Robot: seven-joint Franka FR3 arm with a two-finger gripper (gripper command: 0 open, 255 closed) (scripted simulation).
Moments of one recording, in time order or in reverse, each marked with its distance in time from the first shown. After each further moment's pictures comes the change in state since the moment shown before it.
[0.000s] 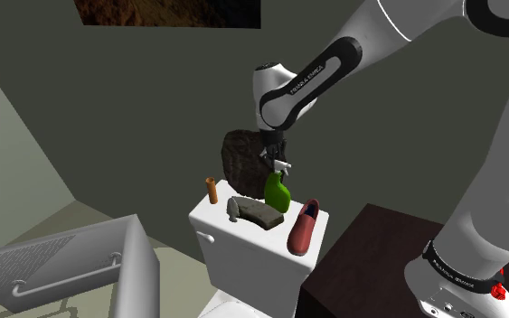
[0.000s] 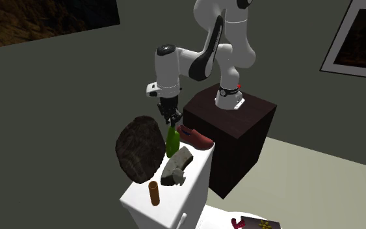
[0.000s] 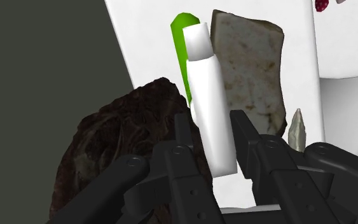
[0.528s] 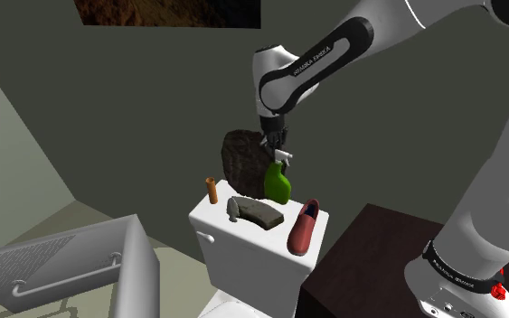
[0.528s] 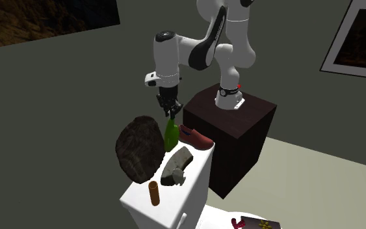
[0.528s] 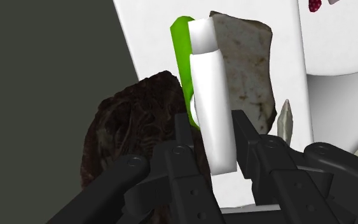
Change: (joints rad) arm -0.003 -0.070 0.003 0.033 0.017 -0.102 -0.017
